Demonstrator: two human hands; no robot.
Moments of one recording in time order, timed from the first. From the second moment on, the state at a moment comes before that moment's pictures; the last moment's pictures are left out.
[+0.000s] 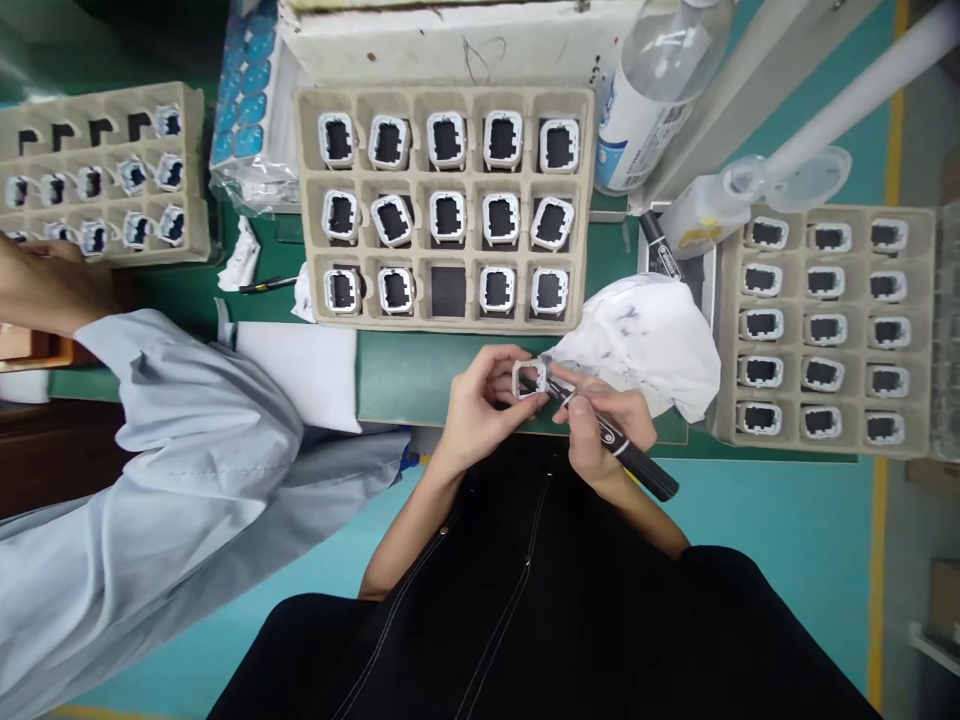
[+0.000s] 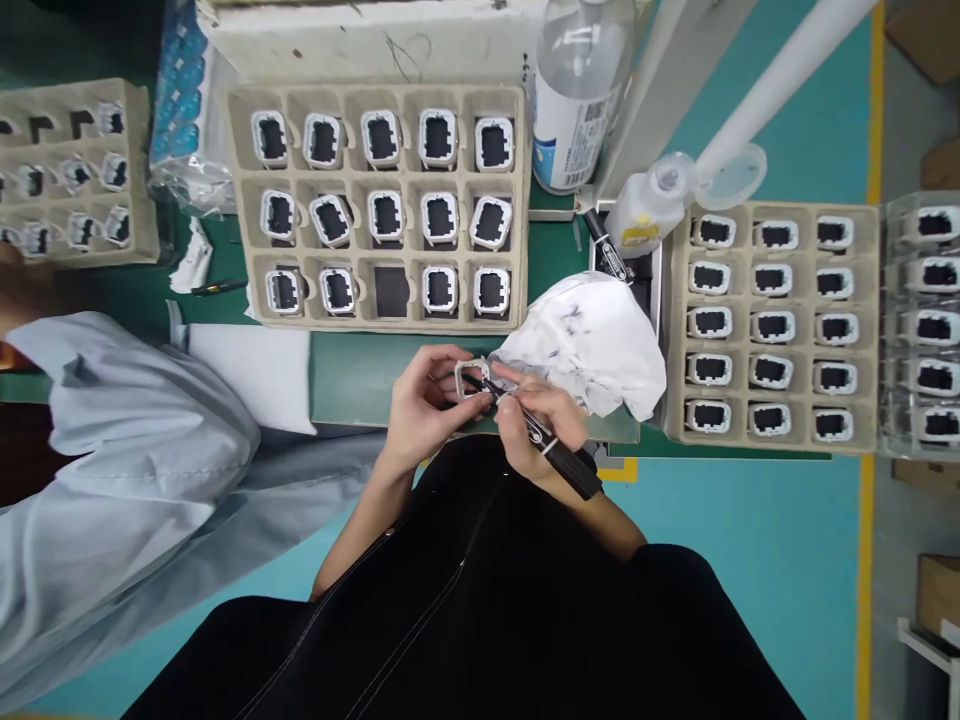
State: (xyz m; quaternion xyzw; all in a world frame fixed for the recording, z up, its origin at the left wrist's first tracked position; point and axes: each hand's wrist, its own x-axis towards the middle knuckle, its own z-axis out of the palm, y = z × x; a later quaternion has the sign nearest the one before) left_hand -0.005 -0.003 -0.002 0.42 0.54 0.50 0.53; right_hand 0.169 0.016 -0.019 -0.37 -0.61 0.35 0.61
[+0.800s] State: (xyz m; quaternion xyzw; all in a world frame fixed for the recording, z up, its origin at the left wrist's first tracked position) left_hand -0.004 -0.010 -0.008 0.58 0.55 0.48 0.37; right_hand 0.160 0.021 0.003 -0.41 -0.65 0.24 0.59
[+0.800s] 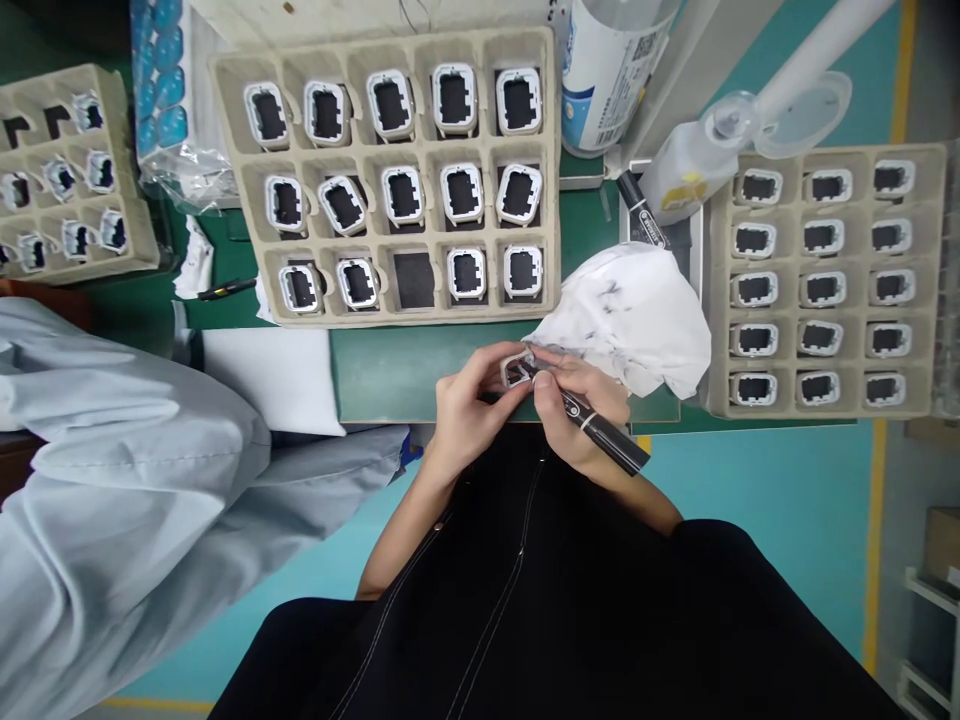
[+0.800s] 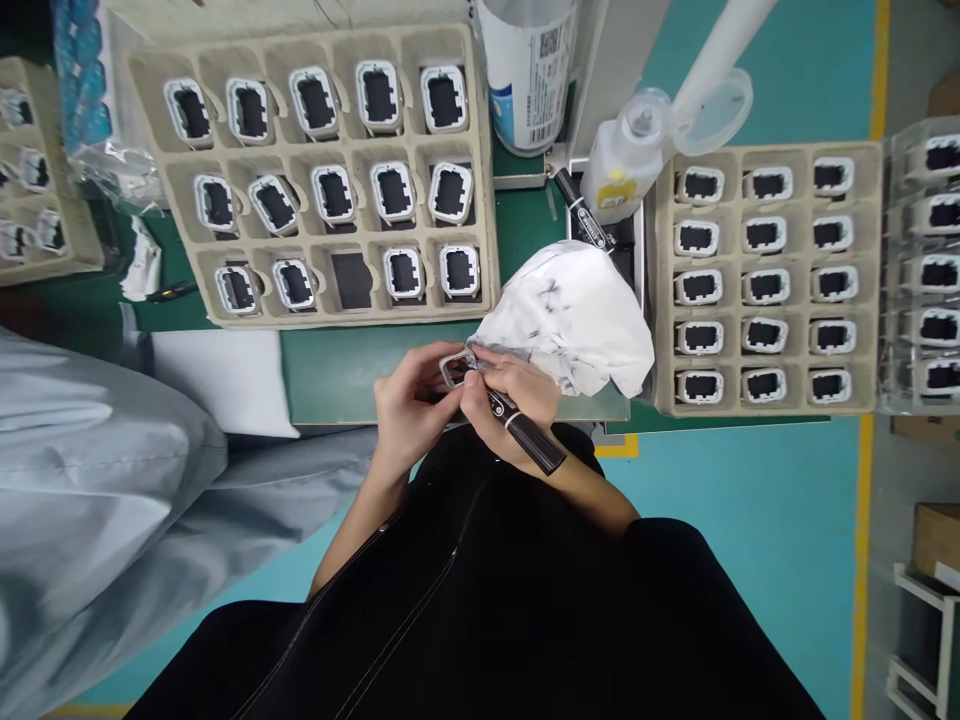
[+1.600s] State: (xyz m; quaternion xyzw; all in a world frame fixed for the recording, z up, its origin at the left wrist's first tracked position) left_hand -0.003 -0.014 -0.011 0.61 0.55 0.48 0.30; right_hand 0.163 0.022 0.001 -0.40 -0.67 0.22 0.58
